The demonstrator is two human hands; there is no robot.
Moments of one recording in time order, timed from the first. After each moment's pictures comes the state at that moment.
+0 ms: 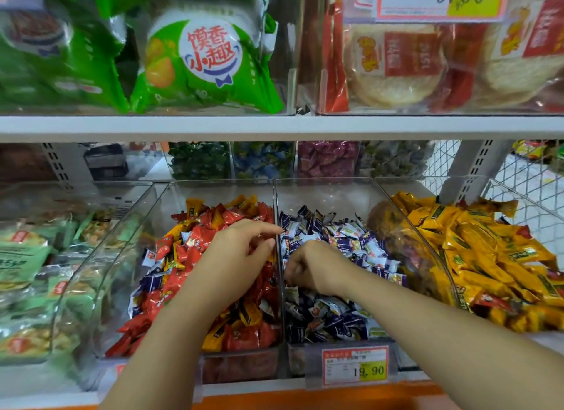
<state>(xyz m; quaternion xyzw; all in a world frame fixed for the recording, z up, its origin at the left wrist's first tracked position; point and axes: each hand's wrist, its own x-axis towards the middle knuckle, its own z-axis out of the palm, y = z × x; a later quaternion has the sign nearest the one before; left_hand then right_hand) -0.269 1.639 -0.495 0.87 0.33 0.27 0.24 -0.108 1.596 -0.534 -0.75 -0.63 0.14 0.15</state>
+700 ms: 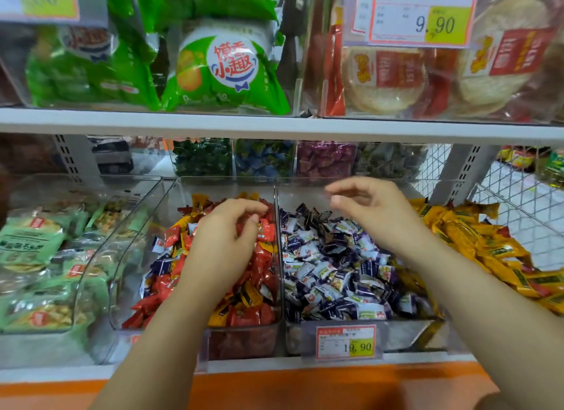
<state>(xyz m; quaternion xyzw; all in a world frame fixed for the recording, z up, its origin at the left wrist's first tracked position) -0.283 1.621 -0.488 0.81 0.34 0.42 0.24 -0.088 1.528 -0.453 -0.68 -0.56 0.10 0.47</state>
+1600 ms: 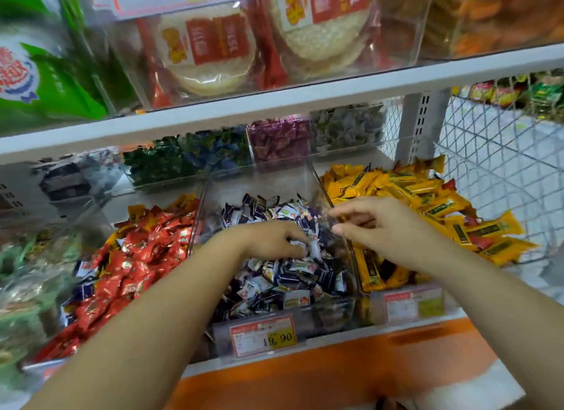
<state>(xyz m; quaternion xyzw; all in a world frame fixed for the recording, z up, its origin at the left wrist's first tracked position) -0.113 1.626 -0.517 0.94 0.18 -0.18 0.22 0.007 1.443 -0.497 -0.74 -0.56 0.12 0.36</state>
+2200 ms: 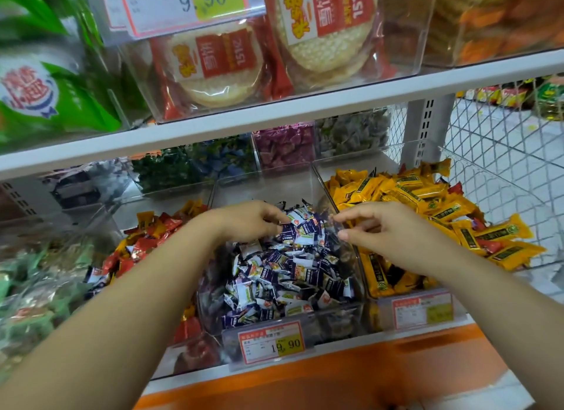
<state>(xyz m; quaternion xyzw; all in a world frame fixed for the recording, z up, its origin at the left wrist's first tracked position) -0.139 1.637 -0.468 0.93 0.28 -0.10 0.22 0.005 1.442 -0.493 -0.74 -0.54 0.14 0.37</state>
